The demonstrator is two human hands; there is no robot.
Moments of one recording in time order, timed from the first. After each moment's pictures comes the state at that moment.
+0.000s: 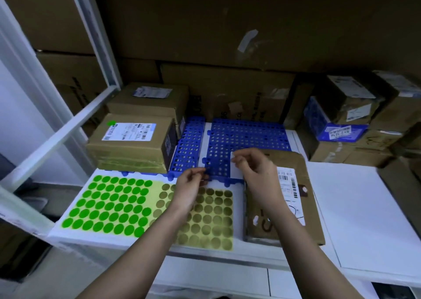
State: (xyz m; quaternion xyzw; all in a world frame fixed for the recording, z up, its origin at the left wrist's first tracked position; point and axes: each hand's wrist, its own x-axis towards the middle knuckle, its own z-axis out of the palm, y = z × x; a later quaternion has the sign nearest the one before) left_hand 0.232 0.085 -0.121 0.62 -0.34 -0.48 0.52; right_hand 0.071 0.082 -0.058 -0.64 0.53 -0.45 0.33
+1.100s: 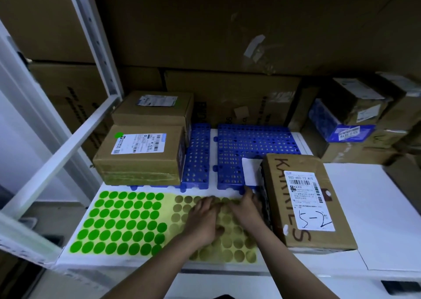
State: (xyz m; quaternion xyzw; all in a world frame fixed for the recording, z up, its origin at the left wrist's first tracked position) left_hand 0.272 0.097 -0.175 0.61 -0.76 -0.20 0.02; right_hand 0.140 0.070 -0.166 -0.55 0.72 -0.22 0.36
